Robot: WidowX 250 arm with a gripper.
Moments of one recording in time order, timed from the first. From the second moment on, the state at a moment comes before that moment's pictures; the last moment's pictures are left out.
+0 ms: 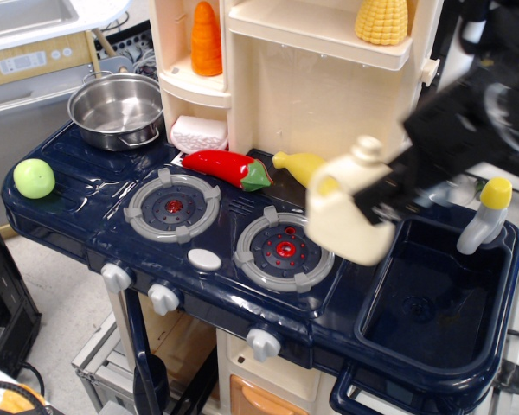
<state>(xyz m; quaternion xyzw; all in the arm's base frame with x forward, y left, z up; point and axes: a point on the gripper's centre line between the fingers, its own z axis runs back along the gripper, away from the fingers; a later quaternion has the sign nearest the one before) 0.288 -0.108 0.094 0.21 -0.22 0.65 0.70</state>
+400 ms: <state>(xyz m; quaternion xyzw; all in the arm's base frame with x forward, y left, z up) 0.297 -0.164 0.072 0.17 -0.21 0.68 0.68</state>
